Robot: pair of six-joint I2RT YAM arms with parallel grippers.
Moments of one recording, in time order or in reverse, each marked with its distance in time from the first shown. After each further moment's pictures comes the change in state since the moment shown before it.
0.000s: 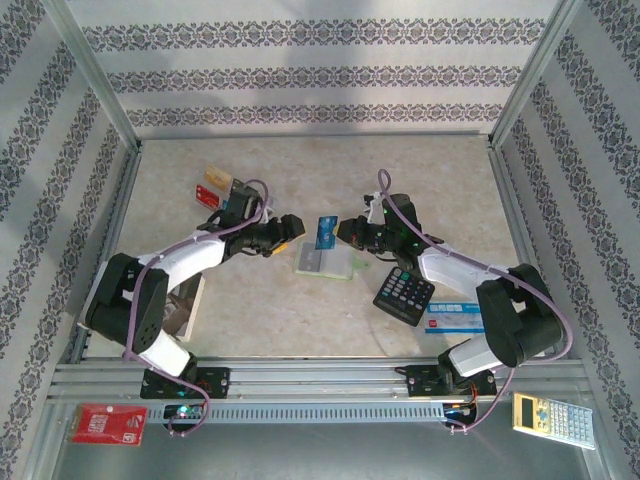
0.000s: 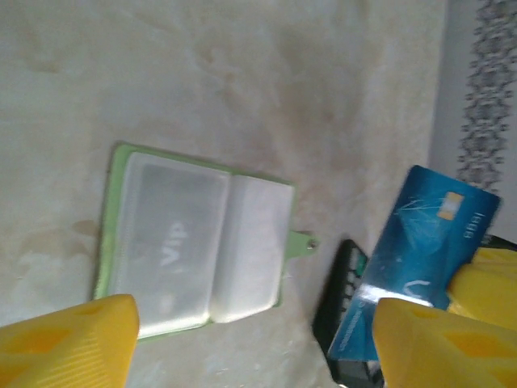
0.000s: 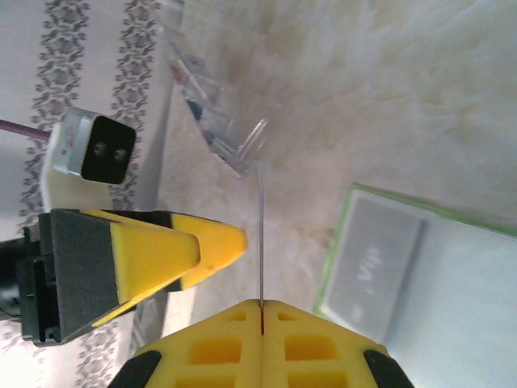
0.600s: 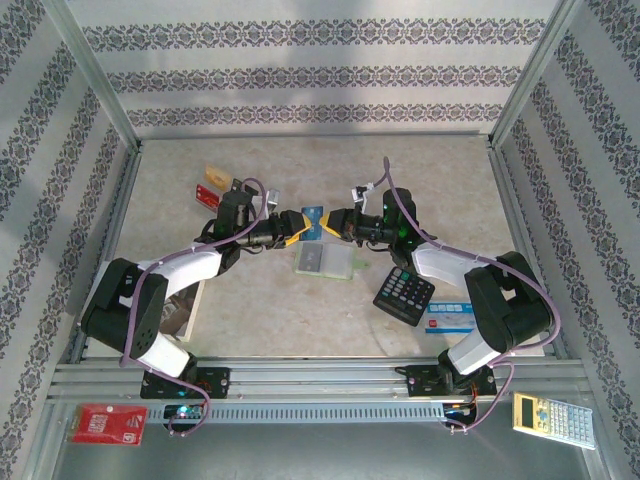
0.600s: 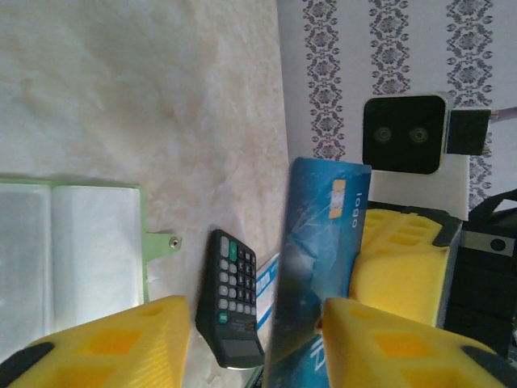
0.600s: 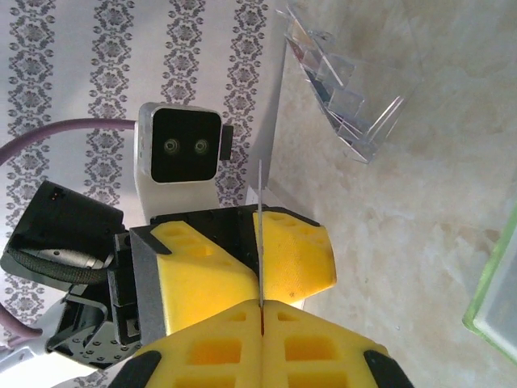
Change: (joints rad) left arm 0.005 -0.025 -0.101 0.428 0.203 -0.176; right arm 0.000 0.072 0.018 0.294 -0.211 0.258
